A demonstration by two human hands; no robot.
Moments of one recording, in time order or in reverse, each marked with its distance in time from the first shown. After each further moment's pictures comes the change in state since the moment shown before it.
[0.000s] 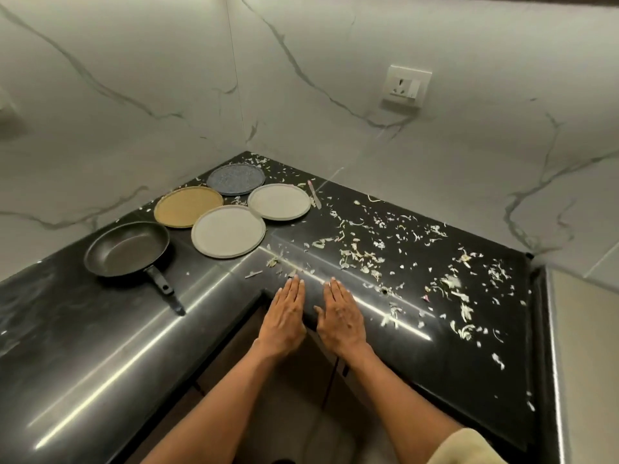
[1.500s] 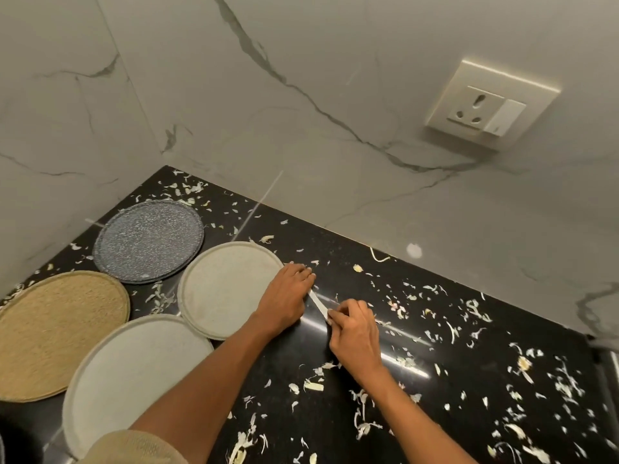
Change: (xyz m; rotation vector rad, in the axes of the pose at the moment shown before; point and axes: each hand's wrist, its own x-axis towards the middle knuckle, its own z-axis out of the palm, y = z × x) left_hand 0.458 -0.111 0.038 0.035 -0.082 0.394; right_hand 0.348 0.102 0.043 -0.061 0.185 0.144
